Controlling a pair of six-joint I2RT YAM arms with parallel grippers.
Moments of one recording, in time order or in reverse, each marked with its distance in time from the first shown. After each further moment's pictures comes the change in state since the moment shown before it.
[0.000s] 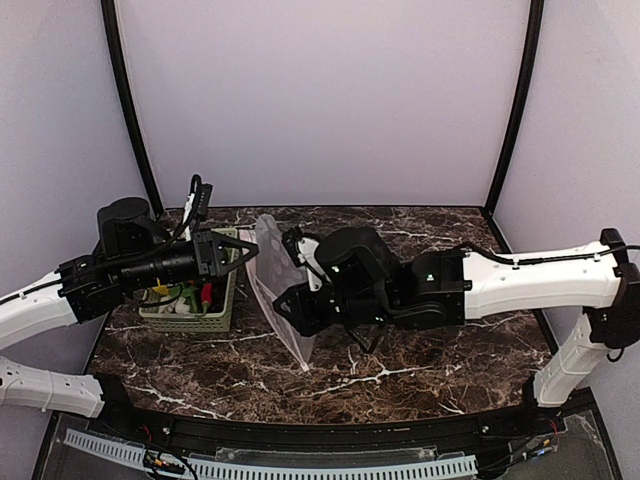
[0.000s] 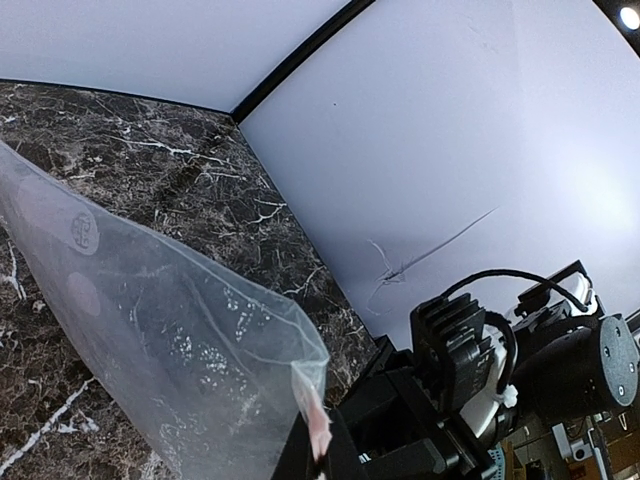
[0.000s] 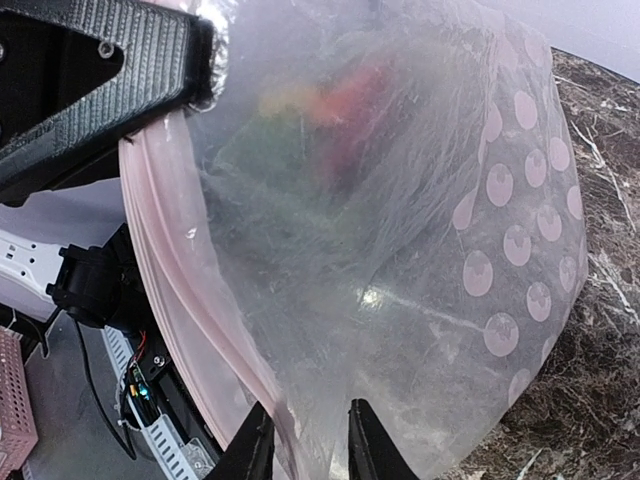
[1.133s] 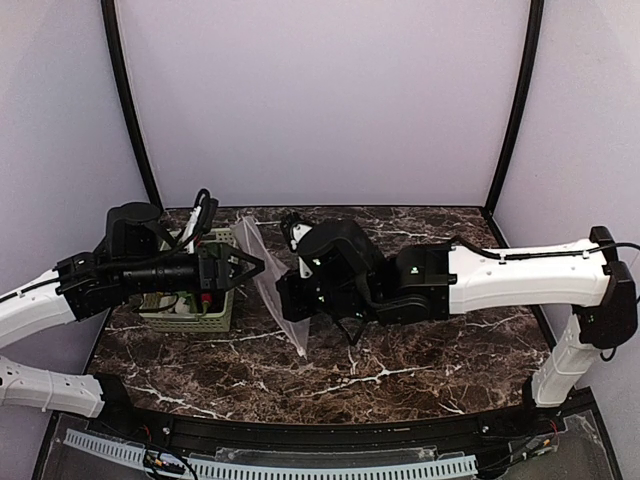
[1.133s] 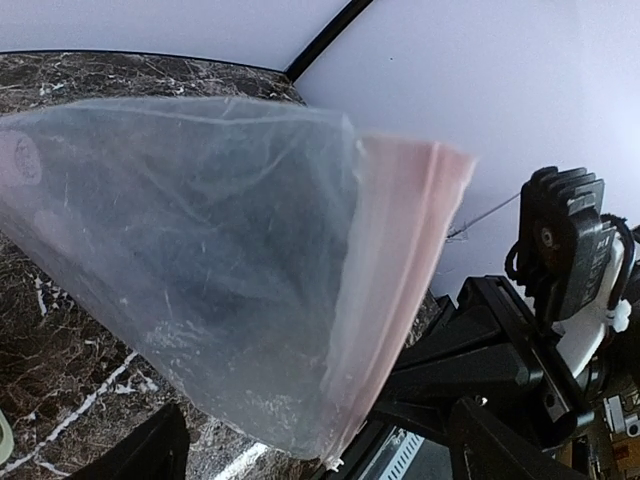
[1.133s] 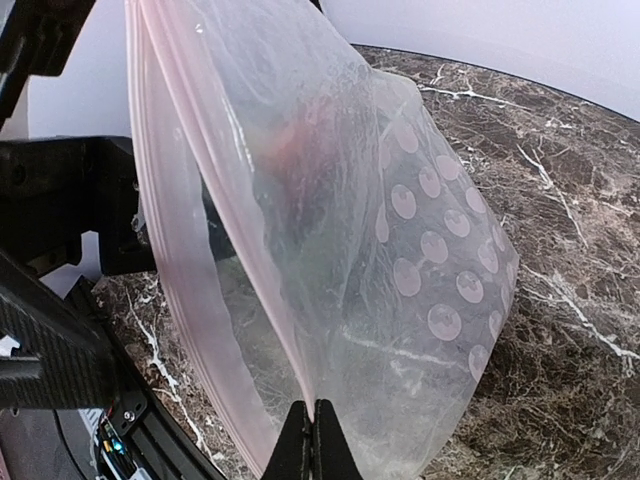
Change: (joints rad) left arm 0.000 0.003 0.024 -0.196 -0.042 0.115; right arm 0.007 0.080 0.111 -0.044 0.174 0.019
